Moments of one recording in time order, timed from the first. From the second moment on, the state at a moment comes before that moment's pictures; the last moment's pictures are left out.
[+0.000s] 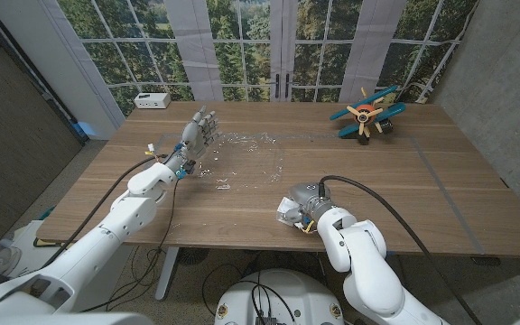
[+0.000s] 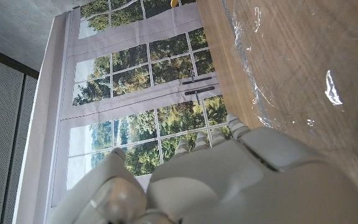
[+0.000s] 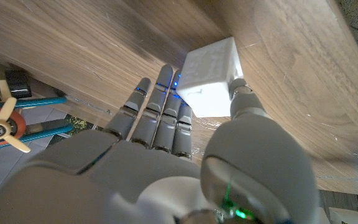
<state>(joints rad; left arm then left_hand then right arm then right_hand) 0.89 0.62 0.34 -1.37 -0.77 -0.27 -0.28 0.05 0.09 0.26 0.14 0.29 -0.17 -0.04 0.19 0.17 -0.18 0.10 0.21 0.18 -0.17 0.12 0.18 0.17 -0.12 0.18 0.25 0.20 -1.27 -0.51 -0.72 -2.32 -1.50 -0.60 0.68 0.76 0.08 0.33 -0.16 0.25 0.71 0.09 0.44 0.23 0.80 0.01 0.57 0.33 0.72 -0.07 0.55 0.44 0.47 0.01 0.28 0.19</state>
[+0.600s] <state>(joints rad) 0.91 0.63 0.33 -1.39 -0.78 -0.28 -0.28 0.05 0.09 0.26 0.14 0.29 -0.17 -0.04 0.19 0.17 -0.18 0.10 0.21 0.18 -0.17 0.12 0.18 0.17 -0.12 0.17 0.25 0.20 -1.27 -0.51 -0.71 -2.31 -1.44 -0.58 0.54 0.79 0.06 0.34 -0.16 0.24 0.77 0.09 0.48 0.25 0.84 0.00 0.63 0.38 0.77 -0.08 0.58 0.48 0.49 0.01 0.28 0.19</state>
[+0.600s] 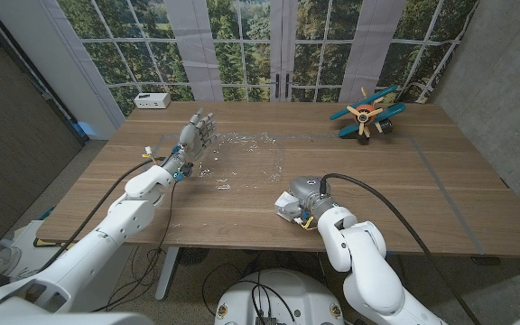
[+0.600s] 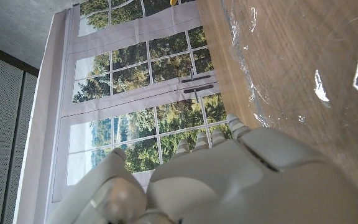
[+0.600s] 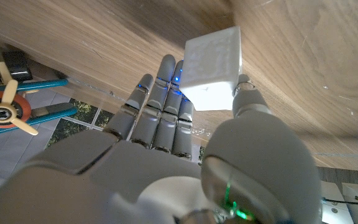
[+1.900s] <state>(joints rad) 1.02 0.67 0.26 -1.50 -0.77 -0.30 -0.17 0.06 0.09 0.26 0.14 0.29 -0.17 -0.04 0.19 0.17 -0.18 0.10 0.21 0.18 -0.17 0.12 0.18 0.17 -0.12 0.18 0.25 0.20 -1.10 -0.54 -0.69 -2.26 -1.21 -0.52 0.27 0.80 0.04 0.34 -0.16 0.21 0.80 0.08 0.50 0.24 0.87 0.00 0.67 0.39 0.79 -0.09 0.57 0.50 0.48 0.01 0.29 0.19</state>
